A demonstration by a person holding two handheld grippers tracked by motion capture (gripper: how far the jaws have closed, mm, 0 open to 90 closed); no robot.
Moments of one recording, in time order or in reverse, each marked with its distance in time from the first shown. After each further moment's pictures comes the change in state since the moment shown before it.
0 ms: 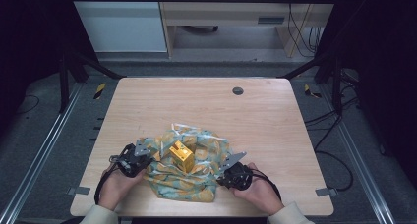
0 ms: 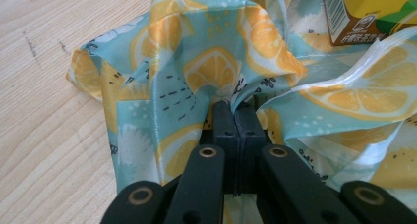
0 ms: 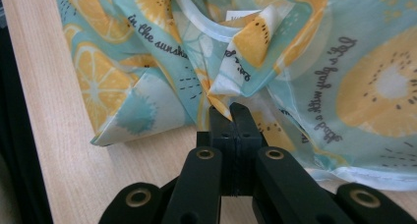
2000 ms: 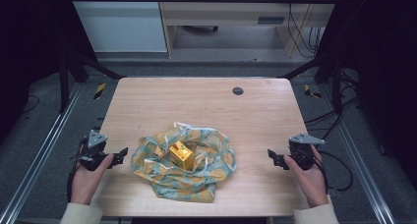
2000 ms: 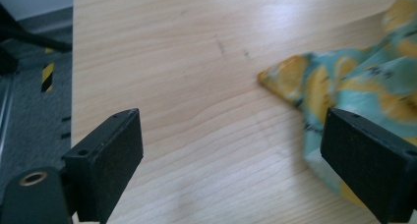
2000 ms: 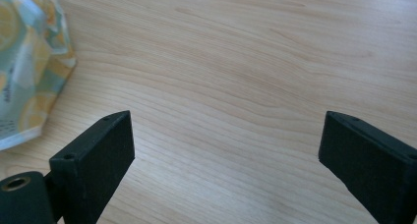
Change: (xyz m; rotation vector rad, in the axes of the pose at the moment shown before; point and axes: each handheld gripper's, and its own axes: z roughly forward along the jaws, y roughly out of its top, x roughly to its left) left arm 0.079 -0.044 -0.041 -0.193 0.203 -0.309; right arm -0.112 -0.089 -0.101 -0.320 -0.483 0.433
